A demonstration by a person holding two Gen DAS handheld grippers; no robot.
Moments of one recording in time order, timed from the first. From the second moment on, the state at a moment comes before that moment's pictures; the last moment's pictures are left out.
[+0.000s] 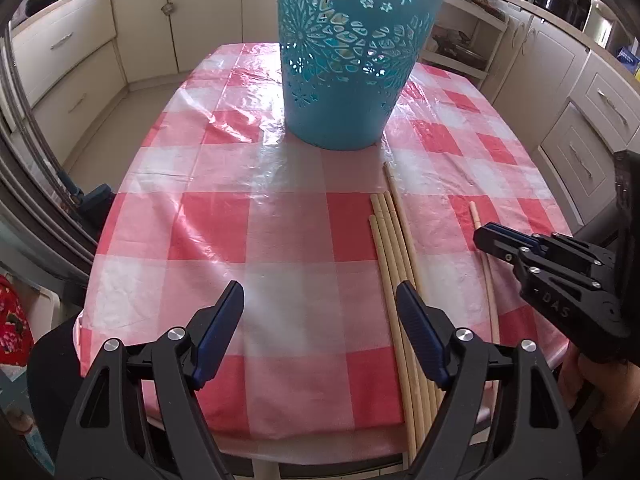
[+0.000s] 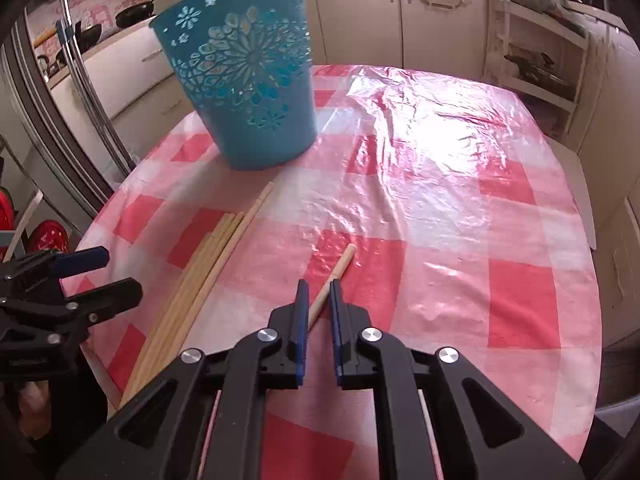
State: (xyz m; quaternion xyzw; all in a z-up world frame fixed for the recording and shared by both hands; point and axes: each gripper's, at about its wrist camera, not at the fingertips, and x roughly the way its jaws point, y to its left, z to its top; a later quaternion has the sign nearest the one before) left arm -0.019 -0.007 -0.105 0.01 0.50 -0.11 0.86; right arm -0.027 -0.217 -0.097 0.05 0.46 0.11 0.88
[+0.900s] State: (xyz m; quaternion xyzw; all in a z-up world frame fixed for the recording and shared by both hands) left arm 0.001 -0.038 -0.117 0.09 0.49 -0.13 0.86; right arm -0.031 -0.222 -0.099 0.10 0.44 0.15 0.88
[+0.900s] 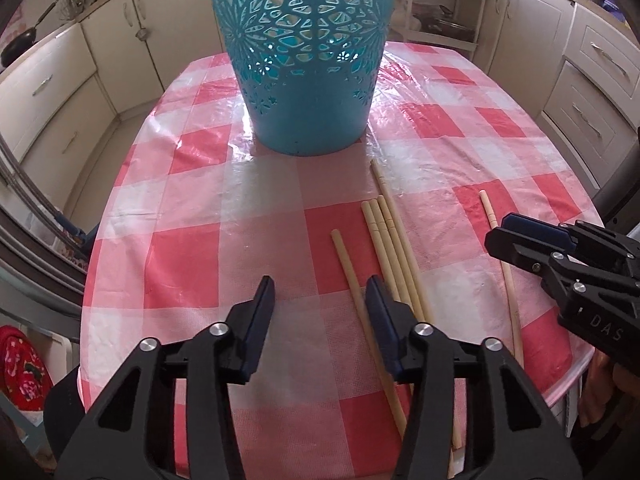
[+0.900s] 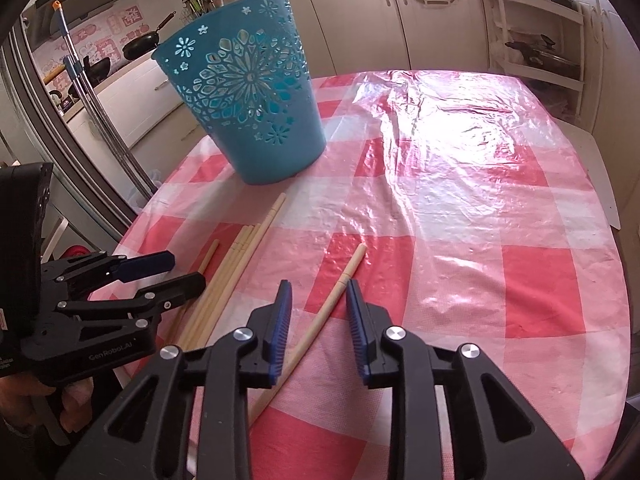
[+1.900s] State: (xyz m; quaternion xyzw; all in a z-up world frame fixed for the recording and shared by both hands) left arm 0.037 -0.028 -0.112 0.12 0.52 -0.16 0.83; right arm -0.034 -0.209 -0.097 0.05 0.44 0.14 0.89
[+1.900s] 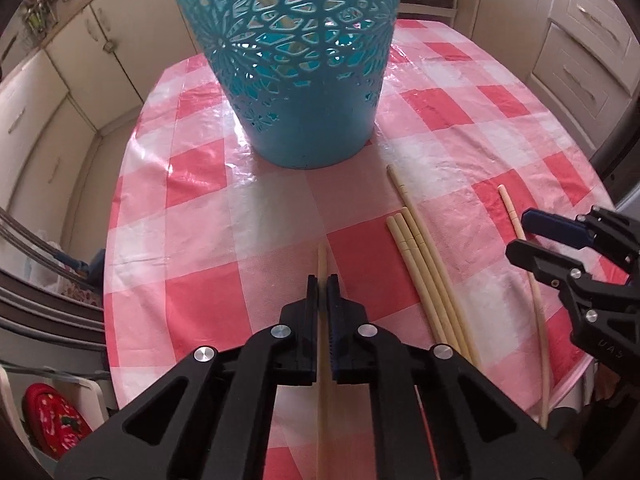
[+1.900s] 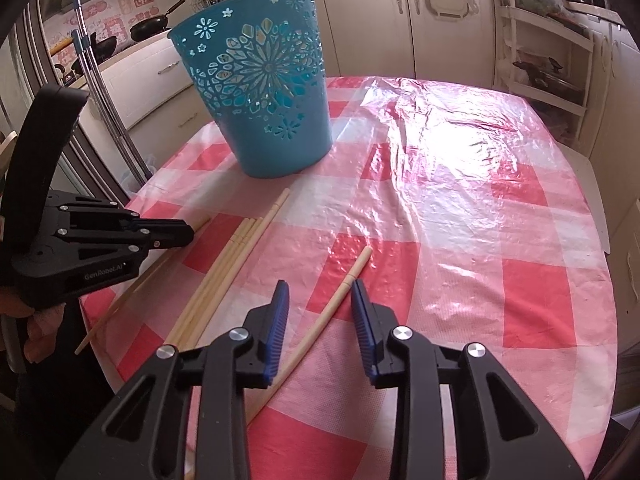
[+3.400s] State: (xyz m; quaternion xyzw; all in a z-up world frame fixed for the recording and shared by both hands) left arm 0.146 -0.005 0.047 -0.12 0.19 -0.08 0.97; right arm -0.037 -0.189 -0.101 0.01 0.41 0.16 0.90
